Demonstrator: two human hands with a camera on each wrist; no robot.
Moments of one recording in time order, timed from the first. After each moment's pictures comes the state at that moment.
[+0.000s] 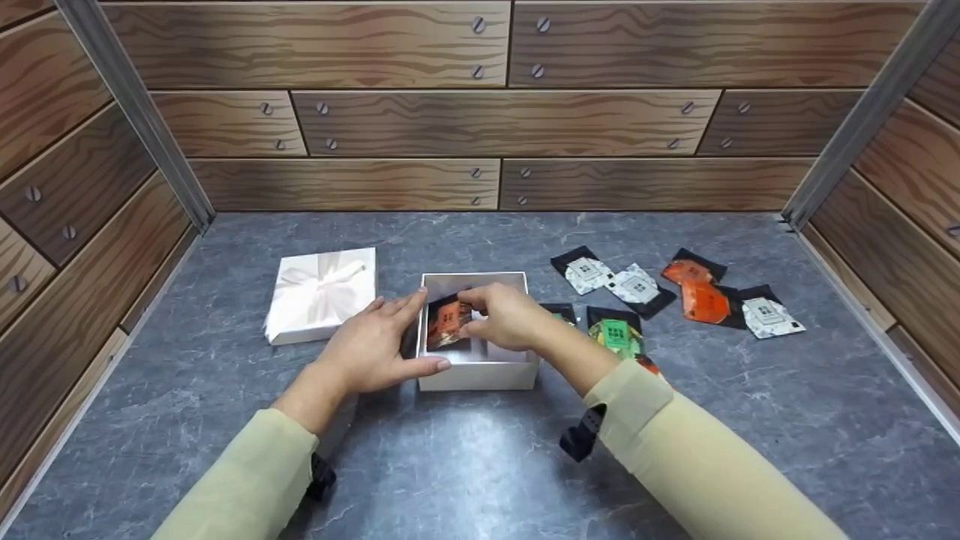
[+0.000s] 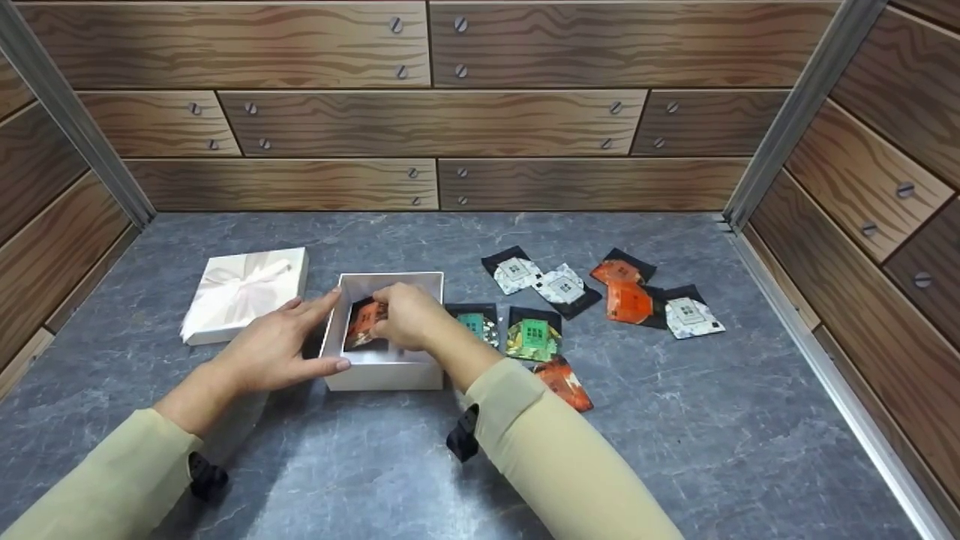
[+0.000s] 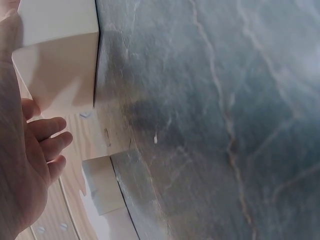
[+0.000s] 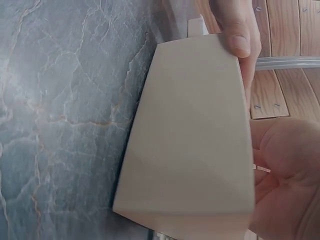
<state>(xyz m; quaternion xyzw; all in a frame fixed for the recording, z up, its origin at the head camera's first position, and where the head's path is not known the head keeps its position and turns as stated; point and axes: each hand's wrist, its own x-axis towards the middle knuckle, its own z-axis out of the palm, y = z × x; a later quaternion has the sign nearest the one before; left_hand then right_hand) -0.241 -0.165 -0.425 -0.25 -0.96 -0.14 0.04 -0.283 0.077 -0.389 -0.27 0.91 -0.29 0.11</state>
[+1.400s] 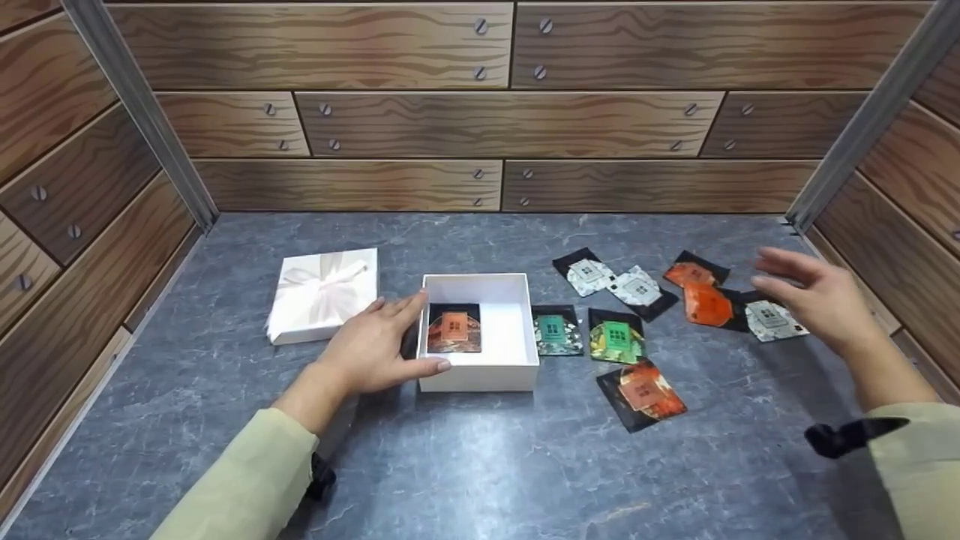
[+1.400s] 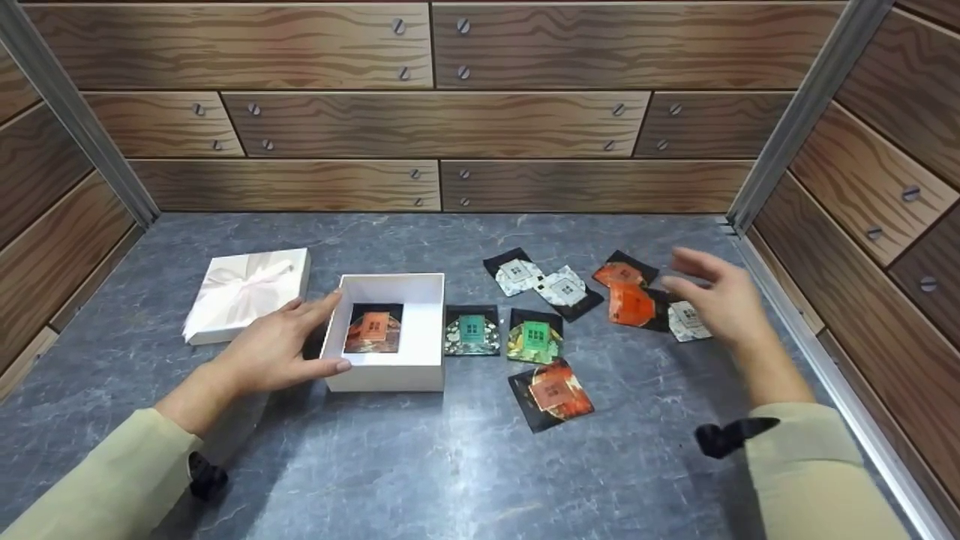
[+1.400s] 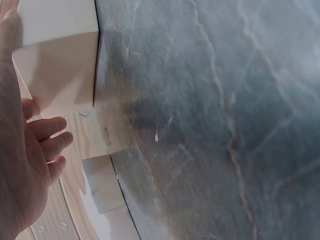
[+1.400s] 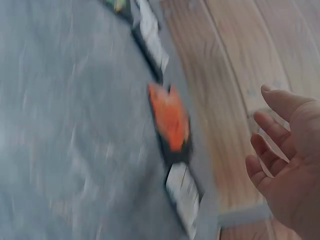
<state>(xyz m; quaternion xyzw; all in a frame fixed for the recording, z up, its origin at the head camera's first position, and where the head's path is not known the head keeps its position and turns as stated) -0.242 -0.165 -0.425 -0.24 -0.96 -0.13 0.03 -0.292 0.442 -0.396 -0.09 0.89 -0.44 -0.11</state>
